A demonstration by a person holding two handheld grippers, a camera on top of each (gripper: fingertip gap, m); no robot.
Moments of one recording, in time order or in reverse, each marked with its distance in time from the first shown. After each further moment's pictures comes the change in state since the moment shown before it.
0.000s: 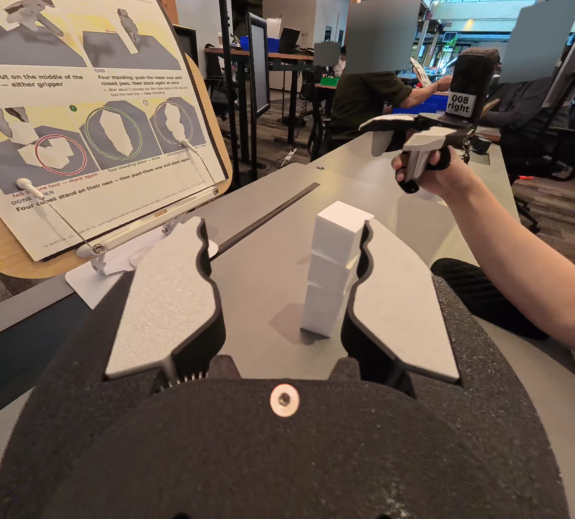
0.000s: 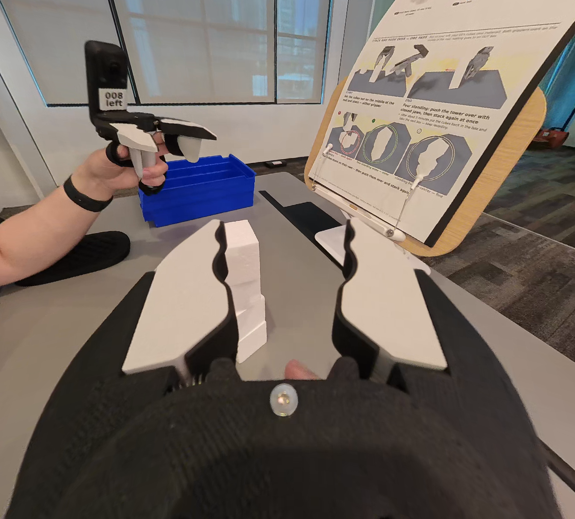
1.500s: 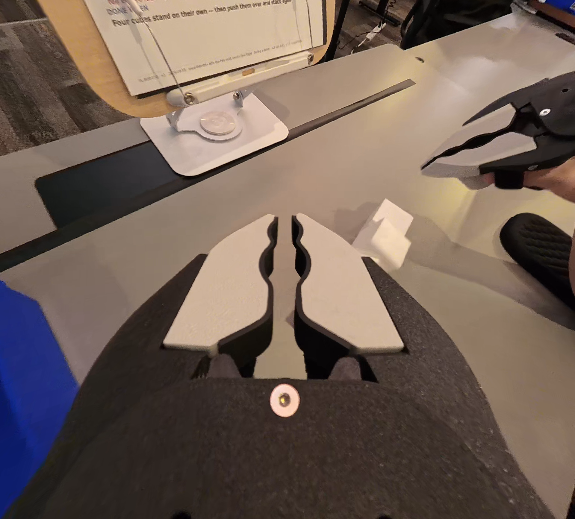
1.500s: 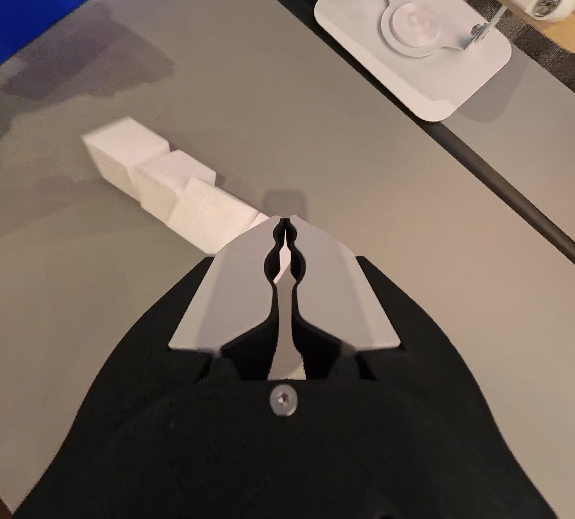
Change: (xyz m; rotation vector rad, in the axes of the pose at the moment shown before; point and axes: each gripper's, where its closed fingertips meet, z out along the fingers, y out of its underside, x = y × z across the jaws) left arm -0.075 0.065 -0.039 -0.406 -0.256 -0.167; right arm -0.041 0.140 0.087 -0.836 0.252 0.125
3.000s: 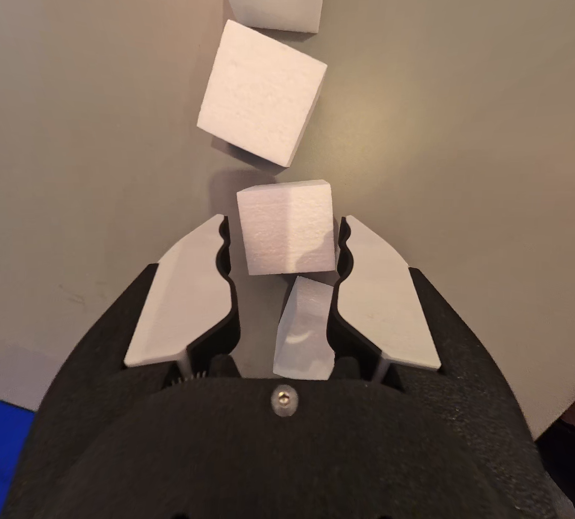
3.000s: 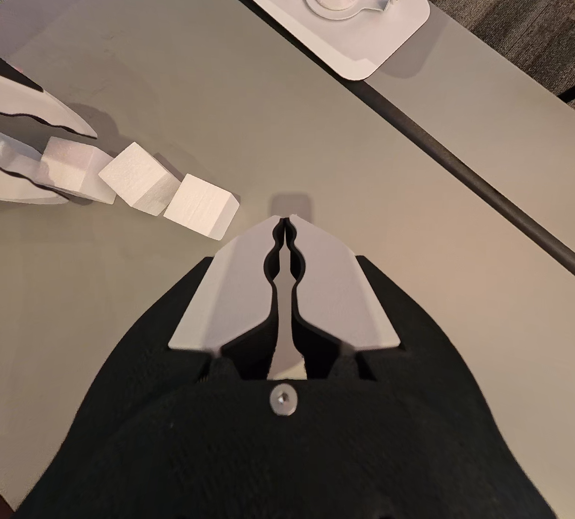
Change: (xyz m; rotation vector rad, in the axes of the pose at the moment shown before) left arm 0.101 0.165 0.073 -0.779 0.147 0.514; right arm 0.076 0.035 -0.043 -0.020 0.037 0.043
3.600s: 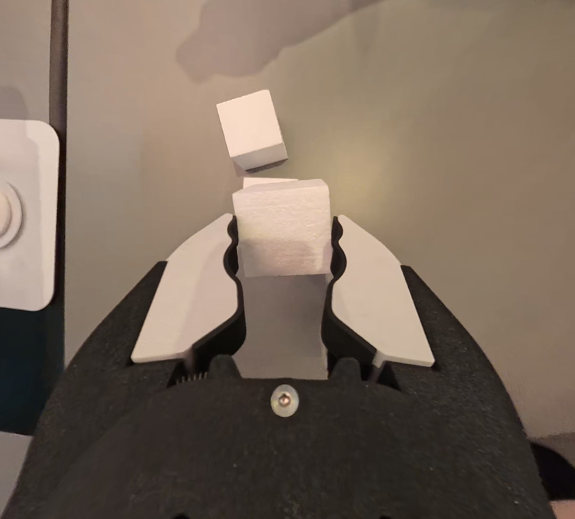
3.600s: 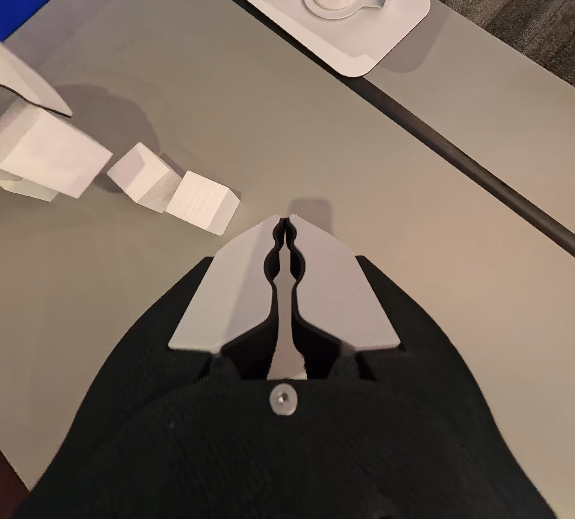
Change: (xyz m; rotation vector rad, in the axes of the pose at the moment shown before) left arm -0.001 -0.070 -0.065 0.249 0.102 0.340; right arm 0.012 0.005 -0.007 0.018 -0.052 0.042
